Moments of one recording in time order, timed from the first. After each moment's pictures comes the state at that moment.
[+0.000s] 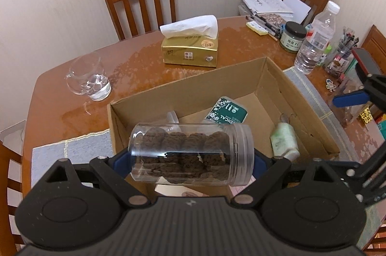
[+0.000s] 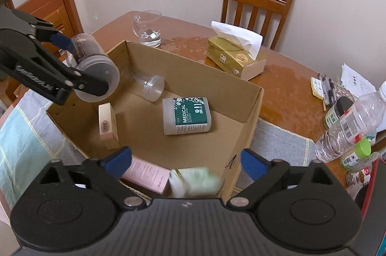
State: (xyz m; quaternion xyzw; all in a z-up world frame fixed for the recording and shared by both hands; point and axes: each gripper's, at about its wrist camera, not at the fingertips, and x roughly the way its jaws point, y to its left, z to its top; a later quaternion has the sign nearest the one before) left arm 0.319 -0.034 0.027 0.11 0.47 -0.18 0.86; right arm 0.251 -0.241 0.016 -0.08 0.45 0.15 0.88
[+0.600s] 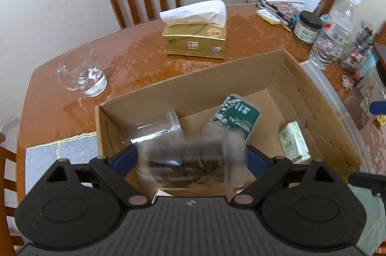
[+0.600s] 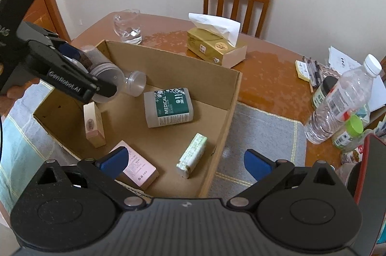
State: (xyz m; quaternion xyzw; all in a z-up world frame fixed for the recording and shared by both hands) left arm 0.350 -0.049 -0.001 0.12 0.49 -0.16 0.85; right arm 0.248 -0.261 0.010 -0.05 0.46 0.11 0.88
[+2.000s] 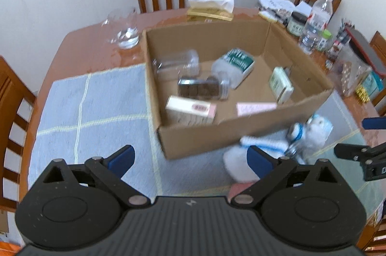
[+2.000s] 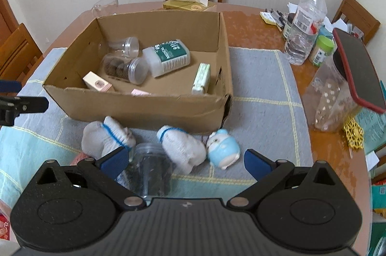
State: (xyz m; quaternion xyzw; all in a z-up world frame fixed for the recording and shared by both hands) left arm 0.192 0.035 -0.007 0.07 0.46 -0.14 0.87; right arm 0.133 -0.214 -0.017 0.03 0.48 -0.01 0.88
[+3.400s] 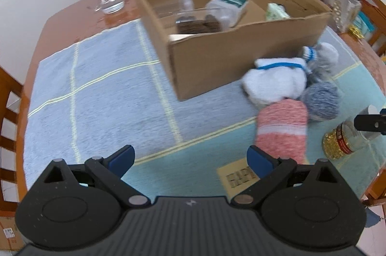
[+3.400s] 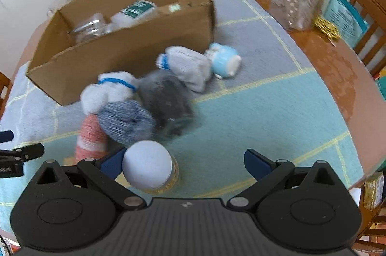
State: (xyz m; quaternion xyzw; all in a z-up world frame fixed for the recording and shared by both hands) left arm 0.167 0.068 -0.059 0.14 0.50 -0.20 0.83; right arm 0.071 -0.167 -0.058 0.17 0.50 -0.15 0.84
